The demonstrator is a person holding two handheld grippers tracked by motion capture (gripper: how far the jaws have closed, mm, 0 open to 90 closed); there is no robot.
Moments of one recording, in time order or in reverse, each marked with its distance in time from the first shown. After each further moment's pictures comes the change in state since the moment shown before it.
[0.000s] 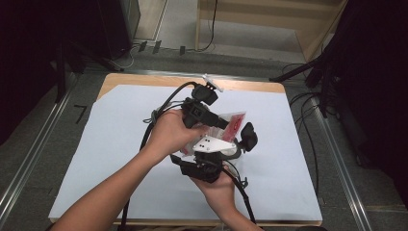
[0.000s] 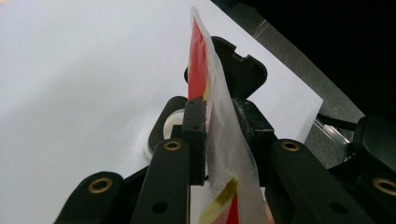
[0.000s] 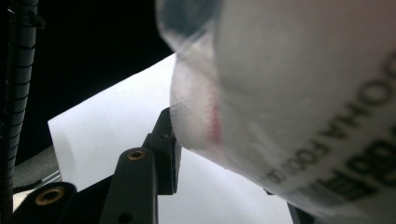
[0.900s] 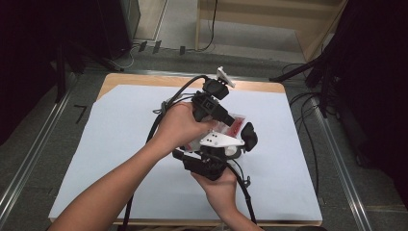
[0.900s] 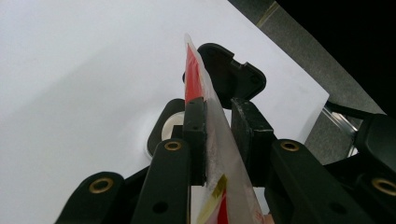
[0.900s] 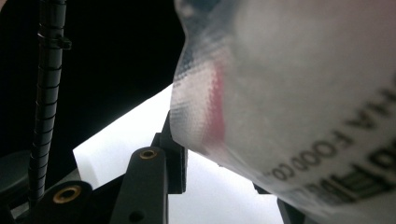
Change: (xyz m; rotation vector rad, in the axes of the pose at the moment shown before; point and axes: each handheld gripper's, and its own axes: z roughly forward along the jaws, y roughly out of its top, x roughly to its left) left arm -0.009 0.029 0.005 0.084 0.018 -0.014; right arm -0.001 0.014 -0.013 -0.066 0.031 0.098
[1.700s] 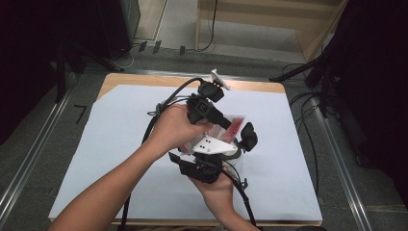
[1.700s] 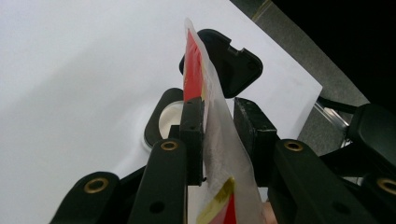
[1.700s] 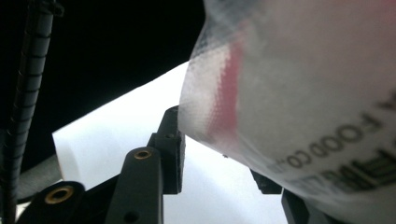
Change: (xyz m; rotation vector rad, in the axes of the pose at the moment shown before) left arm 0.005 -0.016 -0.003 0.009 -0.035 -0.003; right arm 0.008 -0.012 0.009 0.015 -0.036 -0.116
